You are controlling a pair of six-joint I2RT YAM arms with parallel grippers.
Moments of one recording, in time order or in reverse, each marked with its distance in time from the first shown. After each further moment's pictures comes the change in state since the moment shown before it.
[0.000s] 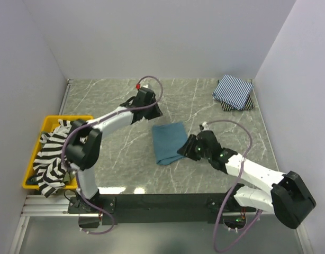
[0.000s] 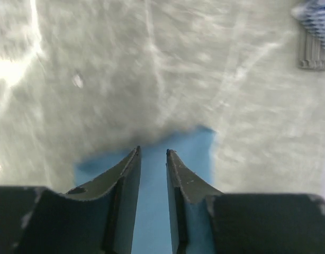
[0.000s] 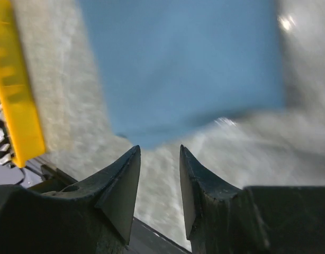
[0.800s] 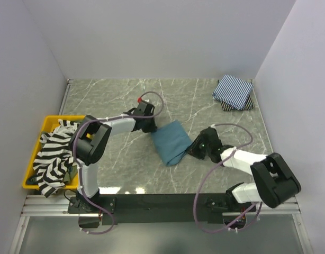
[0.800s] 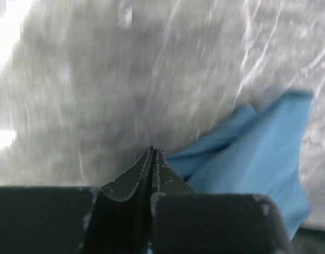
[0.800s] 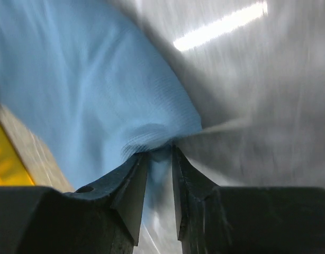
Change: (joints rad) left arm 0.013 0.139 -0.110 0.062 0.055 0.090; right arm -0.155 0.211 -0.073 0.128 0.000 0.112
